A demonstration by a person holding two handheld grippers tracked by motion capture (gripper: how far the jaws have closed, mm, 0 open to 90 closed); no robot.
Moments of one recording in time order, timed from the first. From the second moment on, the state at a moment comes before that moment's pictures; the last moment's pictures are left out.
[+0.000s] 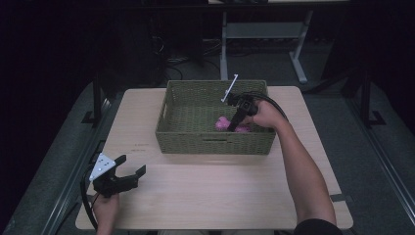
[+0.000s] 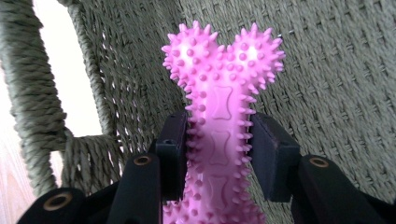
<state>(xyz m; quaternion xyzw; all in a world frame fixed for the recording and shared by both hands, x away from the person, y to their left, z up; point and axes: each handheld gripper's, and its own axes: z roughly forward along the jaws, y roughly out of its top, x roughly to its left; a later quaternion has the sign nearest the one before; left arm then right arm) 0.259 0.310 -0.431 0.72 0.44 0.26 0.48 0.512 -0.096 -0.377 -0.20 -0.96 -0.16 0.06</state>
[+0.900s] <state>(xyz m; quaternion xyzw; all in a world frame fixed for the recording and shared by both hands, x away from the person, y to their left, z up) 0.259 0.309 -0.431 0.72 0.44 0.26 0.48 0.511 -0.099 -0.366 -0.21 -0.96 -0.19 0.06</state>
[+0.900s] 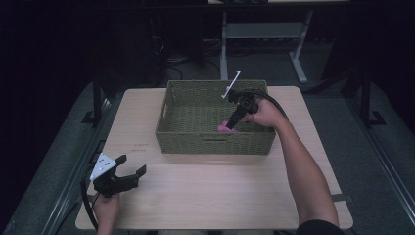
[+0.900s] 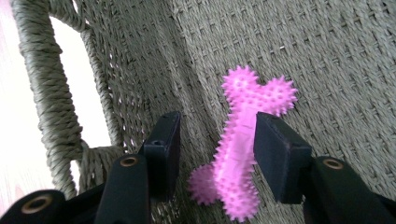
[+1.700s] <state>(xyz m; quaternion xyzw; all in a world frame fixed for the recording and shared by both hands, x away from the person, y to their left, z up) 0.257 0.311 -0.431 0.72 0.44 0.26 0.47 0.493 -0.106 -0.337 -0.21 -0.95 -0.23 0.04</state>
